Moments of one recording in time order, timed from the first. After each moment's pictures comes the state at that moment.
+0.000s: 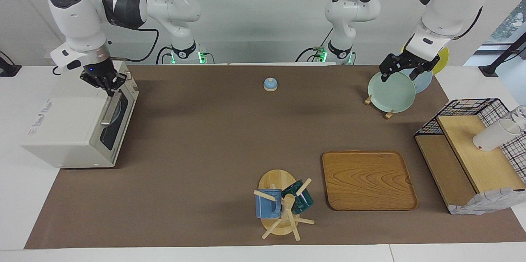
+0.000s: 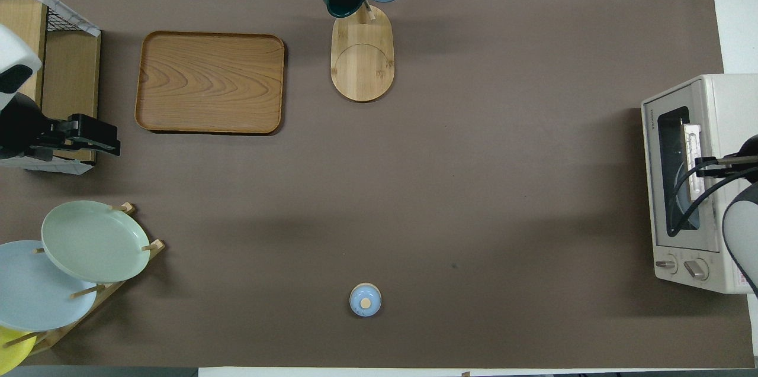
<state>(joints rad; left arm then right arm) -0.02 -0.03 -0.10 -1.64 -0.01 1.54 -0.10 -0.17 -0.16 0.03 -2.06 -0.20 1.92 -0.07</state>
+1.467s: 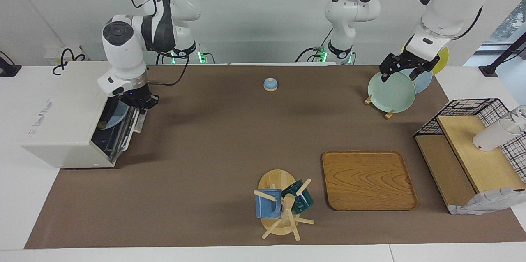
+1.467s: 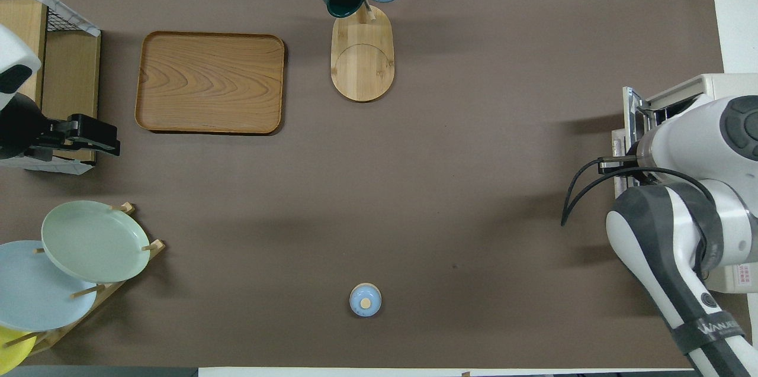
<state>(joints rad) -0.02 -0.03 -0.10 -1.64 -0.01 1.54 -0.10 -0.04 -0.05 0.06 -2.17 -0.20 2.09 0.16</state>
